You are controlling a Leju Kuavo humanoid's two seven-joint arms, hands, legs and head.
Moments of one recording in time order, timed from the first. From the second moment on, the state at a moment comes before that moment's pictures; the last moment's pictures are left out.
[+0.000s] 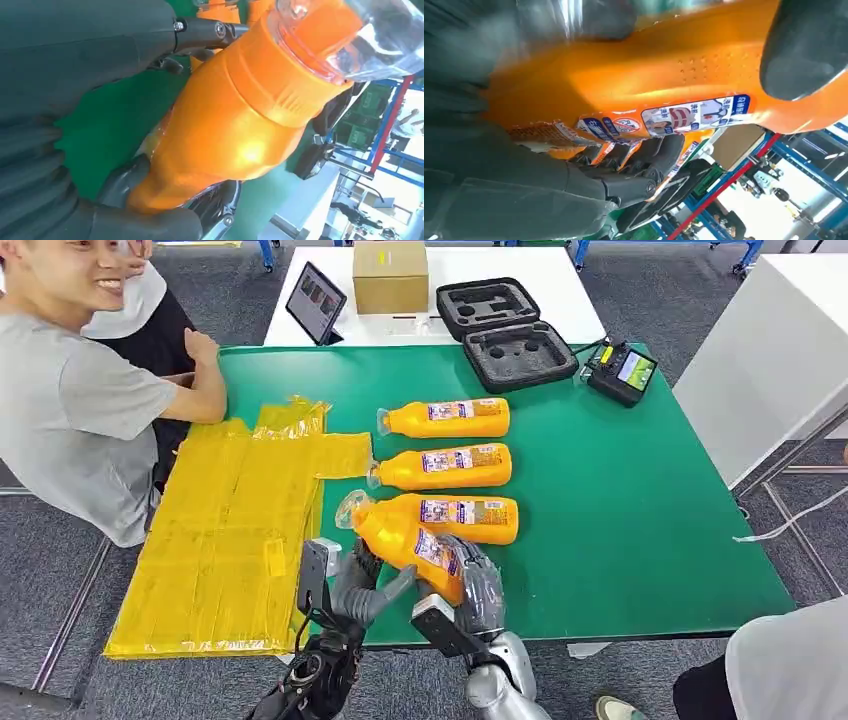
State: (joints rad) left arm -0.21 -0.25 -0.51 -1.06 0.46 0.27 -0.47; right arm -0.19 0.21 0.20 -0.83 0.56 -0.70 -0.64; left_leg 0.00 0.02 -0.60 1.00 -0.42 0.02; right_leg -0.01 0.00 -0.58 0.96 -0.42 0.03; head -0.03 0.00
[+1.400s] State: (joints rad) left arm -0.23 -0.26 -0.46 -1.07 0.51 0.40 -0.60; right arm -0.27 0.27 0.42 -0.71 0.49 -0.69 -0.66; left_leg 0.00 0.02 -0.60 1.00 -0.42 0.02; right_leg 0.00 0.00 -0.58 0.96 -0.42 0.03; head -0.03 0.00
